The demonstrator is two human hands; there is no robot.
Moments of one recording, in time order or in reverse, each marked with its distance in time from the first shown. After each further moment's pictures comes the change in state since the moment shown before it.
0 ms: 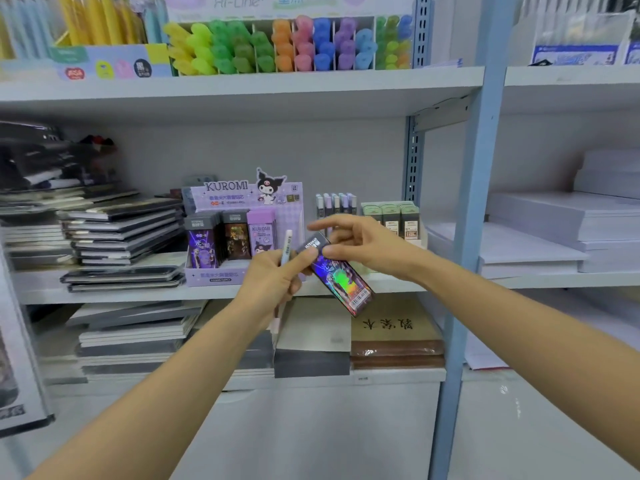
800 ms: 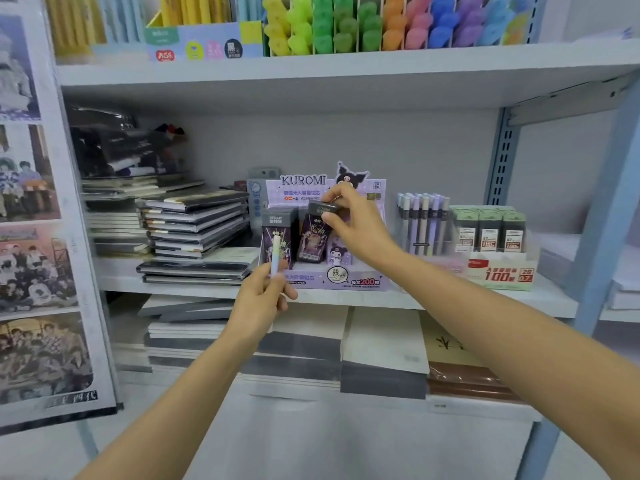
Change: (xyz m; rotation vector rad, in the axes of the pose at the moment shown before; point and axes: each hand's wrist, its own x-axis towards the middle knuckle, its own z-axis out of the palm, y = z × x) left_hand 0.019 -0.058 -0.132 0.185 0.190 0.112; right_hand 0.139 -0.003 0.096 -0.224 0.419 -0.152
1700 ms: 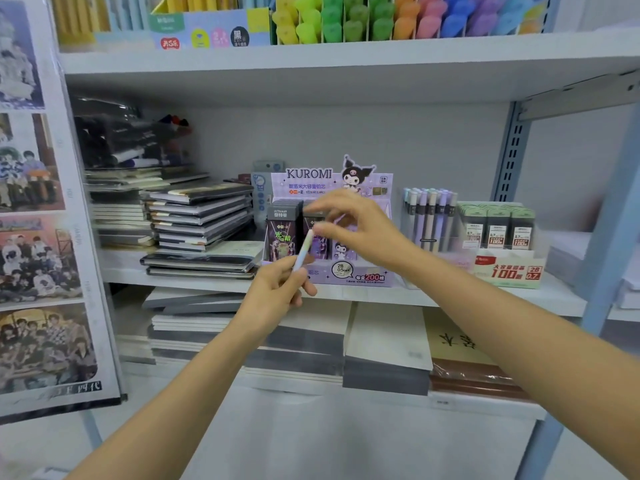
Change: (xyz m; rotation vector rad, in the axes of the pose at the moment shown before) left_hand -0.003 0.010 0.004 -0.001 -0.178 0.083; right_hand -0.012 -0.006 -0.011 -0.019 -0.208 -0.233
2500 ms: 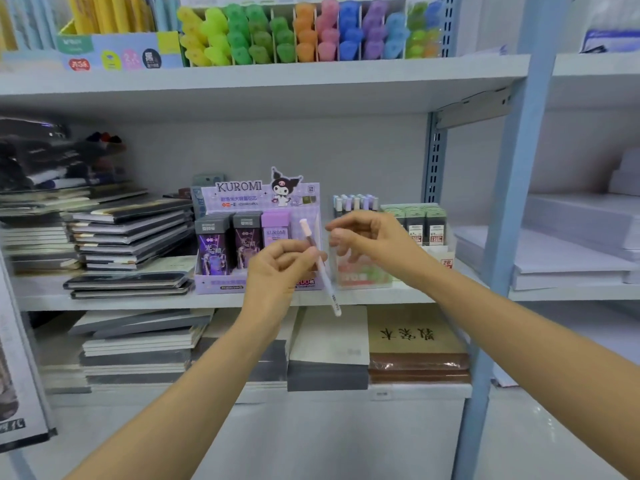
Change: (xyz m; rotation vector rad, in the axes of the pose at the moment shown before) left_hand 0.011 0.053 0.101 -0.376 0.082 0.084; right_hand -0.086 0.007 -0.092 0.312 0.059 0.322
